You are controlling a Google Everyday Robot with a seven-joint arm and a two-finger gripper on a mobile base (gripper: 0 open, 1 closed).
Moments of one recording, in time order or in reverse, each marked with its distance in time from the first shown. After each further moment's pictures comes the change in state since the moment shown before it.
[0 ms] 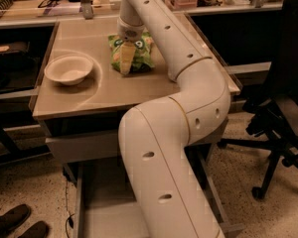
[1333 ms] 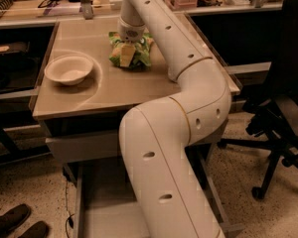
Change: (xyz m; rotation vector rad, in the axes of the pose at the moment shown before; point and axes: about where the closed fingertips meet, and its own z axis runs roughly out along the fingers) arm 0.000 0.000 0.000 0.000 0.000 0.000
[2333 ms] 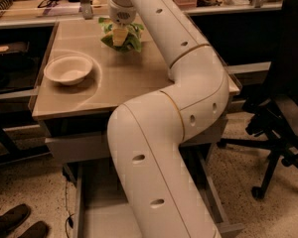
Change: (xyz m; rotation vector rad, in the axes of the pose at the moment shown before) arm -0.029 -0.014 -0.058 0.110 0.047 -0.036
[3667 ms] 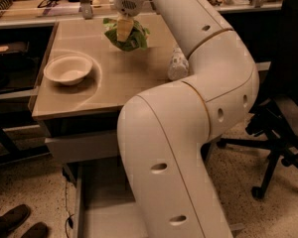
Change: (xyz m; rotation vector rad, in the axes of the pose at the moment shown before) arm 0.007 0.014 -0.046 0.005 -0.015 0.104
